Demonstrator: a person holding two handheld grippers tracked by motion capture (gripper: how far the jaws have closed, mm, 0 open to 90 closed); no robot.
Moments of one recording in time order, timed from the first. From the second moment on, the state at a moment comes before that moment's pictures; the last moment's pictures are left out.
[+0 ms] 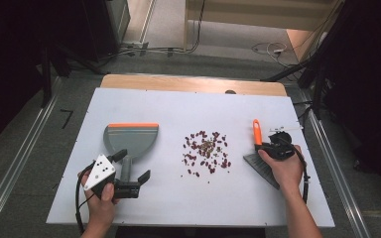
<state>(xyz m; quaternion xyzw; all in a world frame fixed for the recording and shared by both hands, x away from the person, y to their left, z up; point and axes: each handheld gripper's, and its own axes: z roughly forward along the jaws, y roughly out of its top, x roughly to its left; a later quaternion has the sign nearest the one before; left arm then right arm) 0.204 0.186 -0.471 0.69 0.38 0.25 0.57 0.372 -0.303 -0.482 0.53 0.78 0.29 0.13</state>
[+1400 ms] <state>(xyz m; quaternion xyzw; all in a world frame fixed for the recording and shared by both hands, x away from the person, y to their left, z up) 0.209 0.151 -0.445 0.69 0.33 0.26 0.58 0.303 -0.306 -0.415 0.42 0.66 0.56 0.26</state>
